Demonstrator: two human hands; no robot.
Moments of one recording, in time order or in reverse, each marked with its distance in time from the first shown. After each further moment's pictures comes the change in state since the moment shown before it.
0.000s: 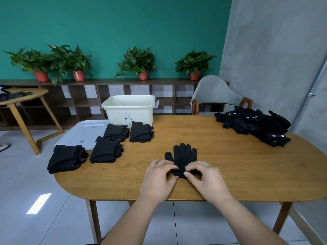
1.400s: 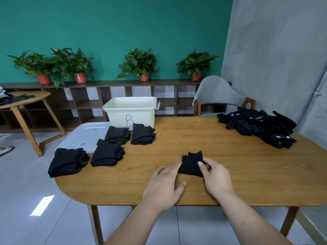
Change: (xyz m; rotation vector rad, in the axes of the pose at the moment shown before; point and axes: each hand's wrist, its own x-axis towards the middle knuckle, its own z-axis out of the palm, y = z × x) left_hand -0.001 0.010 -0.001 0.097 -0.215 0.004; right_hand 0.021 0.020 0.006 -0.015 0.056 0.518
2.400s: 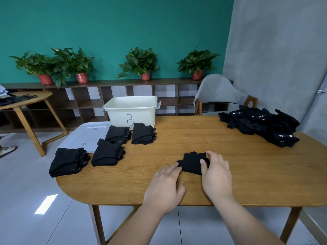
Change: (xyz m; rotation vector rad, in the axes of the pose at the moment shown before) left_hand -0.006 0.007 0.000 0.087 0.003 -0.005; right_hand -0.014 -0.019 0.005 -0.212 0.206 -0.109
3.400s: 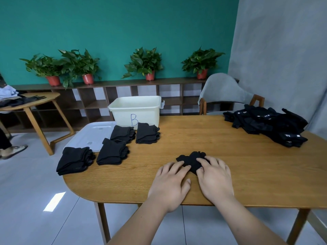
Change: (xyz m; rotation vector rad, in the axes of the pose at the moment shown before) left_hand 0.006 -0.001 0.003 0.104 -0.076 0.031; right_hand -0.004 0.005 0.009 -0.269 -0.247 -0.133
